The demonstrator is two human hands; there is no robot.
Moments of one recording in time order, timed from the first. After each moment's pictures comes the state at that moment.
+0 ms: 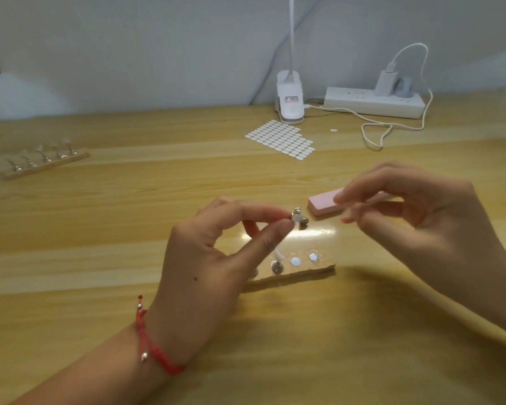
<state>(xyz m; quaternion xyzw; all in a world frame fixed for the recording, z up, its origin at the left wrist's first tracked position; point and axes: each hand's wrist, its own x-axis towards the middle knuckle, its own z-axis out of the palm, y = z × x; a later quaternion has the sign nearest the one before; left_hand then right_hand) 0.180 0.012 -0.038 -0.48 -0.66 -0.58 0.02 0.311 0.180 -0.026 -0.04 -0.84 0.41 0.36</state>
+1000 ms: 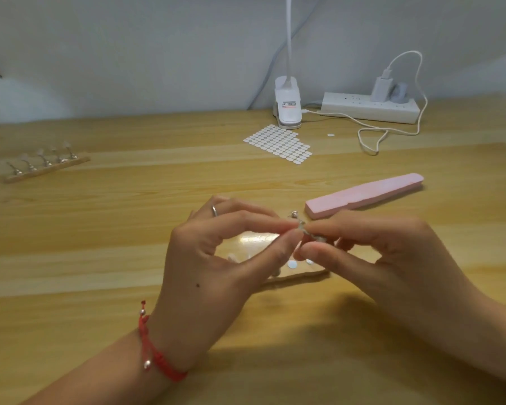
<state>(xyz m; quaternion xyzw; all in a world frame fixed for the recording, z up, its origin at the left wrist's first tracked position) 0.186 0.012 -0.033 -0.49 -0.65 -0.58 0.03 0.311 0.155 -0.032 -0.01 -0.87 0.38 0.31</state>
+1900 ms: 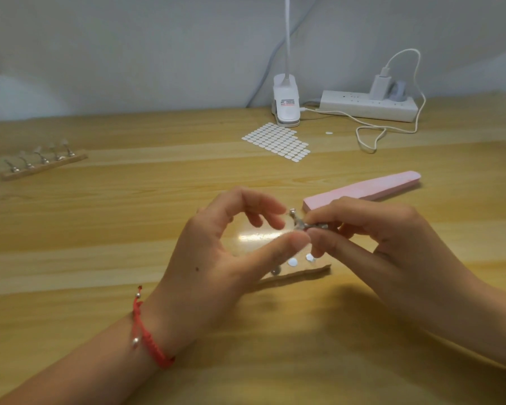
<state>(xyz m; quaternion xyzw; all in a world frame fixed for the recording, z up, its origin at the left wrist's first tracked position) 0.178 0.013 -0.029 -0.49 -0.69 -0.53 -0.07 0.308 0.163 -0.031 0.00 -0.88 0.38 0.28</state>
